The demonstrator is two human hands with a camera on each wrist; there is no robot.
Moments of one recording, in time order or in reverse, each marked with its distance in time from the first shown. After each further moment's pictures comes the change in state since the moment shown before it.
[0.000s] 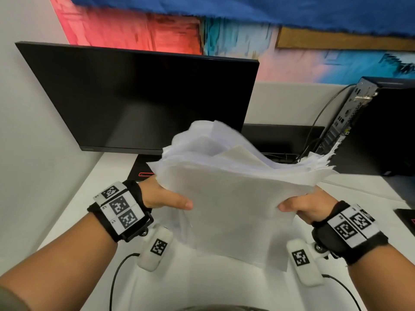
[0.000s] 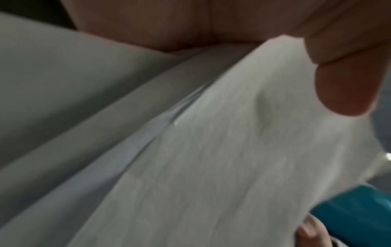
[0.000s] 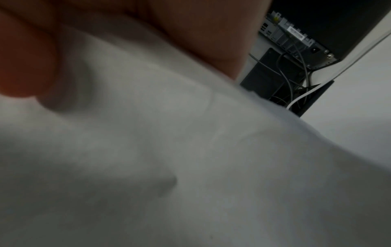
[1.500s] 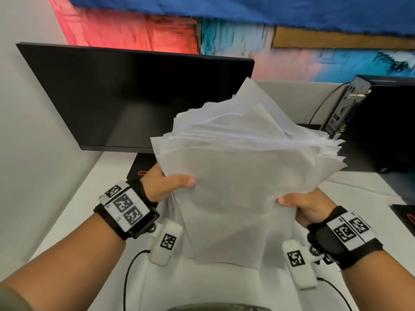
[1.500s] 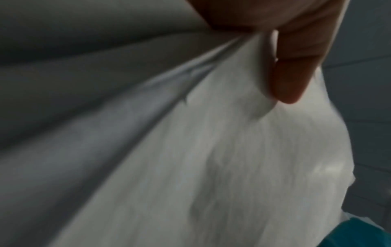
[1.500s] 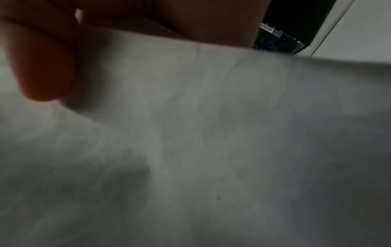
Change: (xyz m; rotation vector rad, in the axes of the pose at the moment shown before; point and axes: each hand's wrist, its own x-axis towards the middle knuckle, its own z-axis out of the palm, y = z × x) left_hand 0.013 -0.001 0.017 -0.133 0.286 0.220; right_hand -0.009 0.017 -0.001 0.211 0.156 -0.066
